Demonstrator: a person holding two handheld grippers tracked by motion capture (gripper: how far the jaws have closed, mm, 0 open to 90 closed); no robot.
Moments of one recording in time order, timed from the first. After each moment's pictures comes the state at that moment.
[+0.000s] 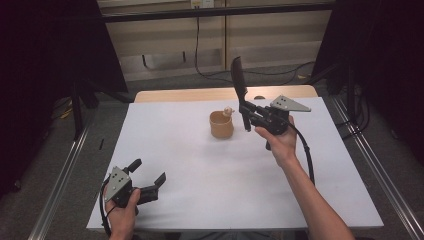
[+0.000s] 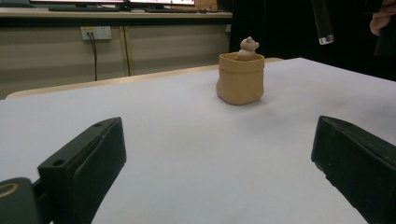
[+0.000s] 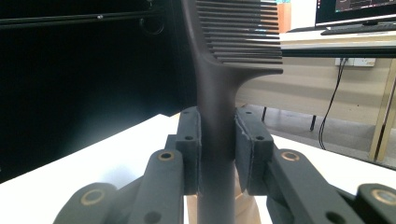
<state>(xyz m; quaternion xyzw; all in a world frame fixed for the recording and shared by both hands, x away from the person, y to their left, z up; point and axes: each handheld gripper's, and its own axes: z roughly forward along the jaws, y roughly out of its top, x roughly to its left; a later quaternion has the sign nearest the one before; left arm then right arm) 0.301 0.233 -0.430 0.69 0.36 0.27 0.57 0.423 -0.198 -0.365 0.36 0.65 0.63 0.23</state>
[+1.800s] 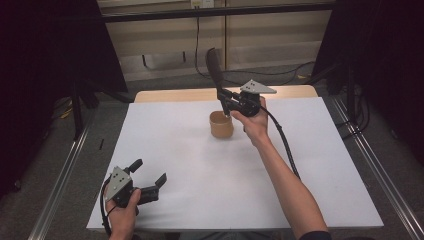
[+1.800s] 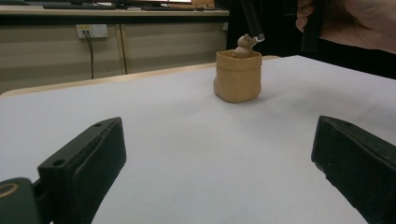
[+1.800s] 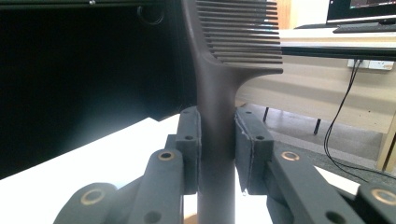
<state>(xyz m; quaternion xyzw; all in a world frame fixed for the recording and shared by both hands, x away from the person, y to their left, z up) 0.301 0.234 -0.432 0.69 0.36 0.26 0.57 0.499 -0.144 -0.377 0.35 0.67 0.62 0.23</state>
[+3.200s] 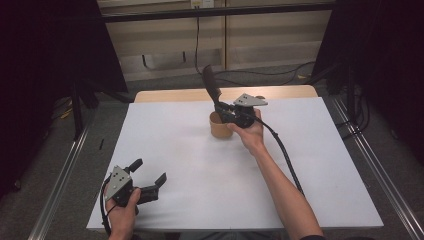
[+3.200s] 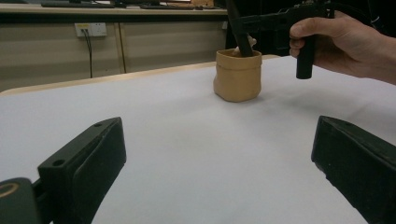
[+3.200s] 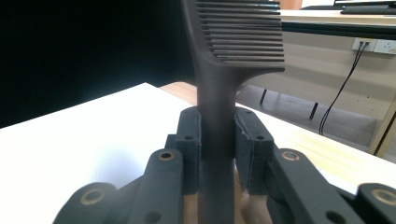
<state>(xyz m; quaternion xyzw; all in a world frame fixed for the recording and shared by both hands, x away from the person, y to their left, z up) 0.303 0.234 -0.432 0.69 0.36 0.26 0.57 0.495 -0.134 -0.419 0.34 0.70 0.58 0.24</state>
